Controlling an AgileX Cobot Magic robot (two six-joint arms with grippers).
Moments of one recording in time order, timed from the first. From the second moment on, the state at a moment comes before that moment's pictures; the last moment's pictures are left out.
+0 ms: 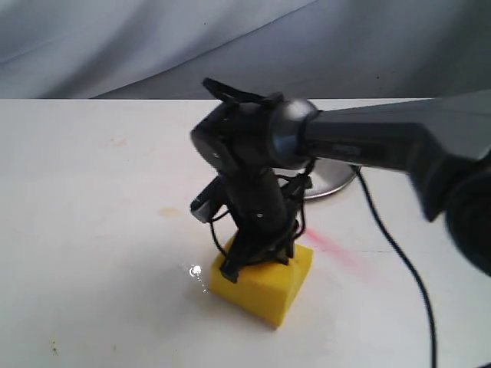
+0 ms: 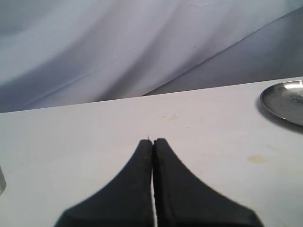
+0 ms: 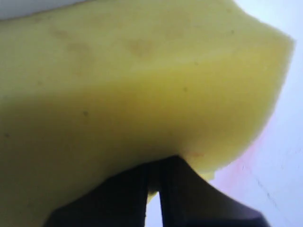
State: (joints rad) left arm -0.04 0.00 0.00 -0.06 0.21 0.16; right arm 0.93 2.25 -1.67 -0.21 1.31 -0.01
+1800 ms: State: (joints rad) left arm -0.04 0.00 0.00 -0.06 0.21 0.16; right arm 0.88 2.29 -1.77 -0.22 1.31 0.03
